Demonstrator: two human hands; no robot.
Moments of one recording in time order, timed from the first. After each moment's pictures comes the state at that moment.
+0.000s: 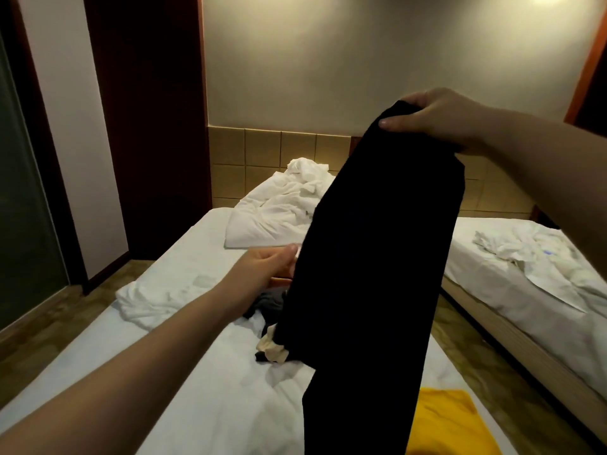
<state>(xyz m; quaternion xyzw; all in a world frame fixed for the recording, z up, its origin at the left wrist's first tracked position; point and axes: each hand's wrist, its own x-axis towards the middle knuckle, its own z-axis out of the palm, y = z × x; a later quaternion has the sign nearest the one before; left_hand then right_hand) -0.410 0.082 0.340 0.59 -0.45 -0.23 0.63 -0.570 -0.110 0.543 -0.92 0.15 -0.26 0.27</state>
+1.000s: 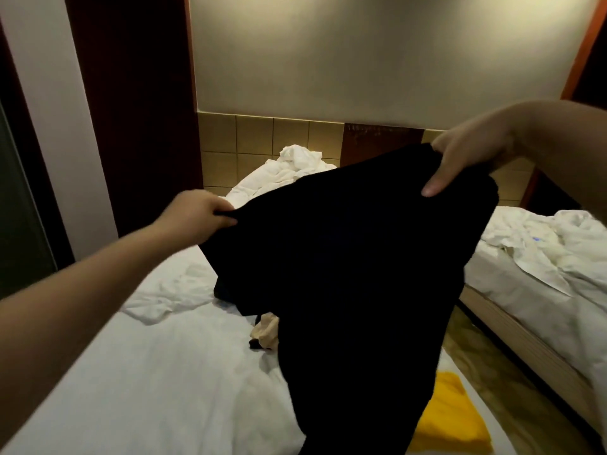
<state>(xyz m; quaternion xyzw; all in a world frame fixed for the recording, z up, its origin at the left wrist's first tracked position) -0.347 0.106 0.392 0.85 -0.44 0.10 0.27 -0.604 -0.117 0.527 -0.91 0.29 0.11 0.26</state>
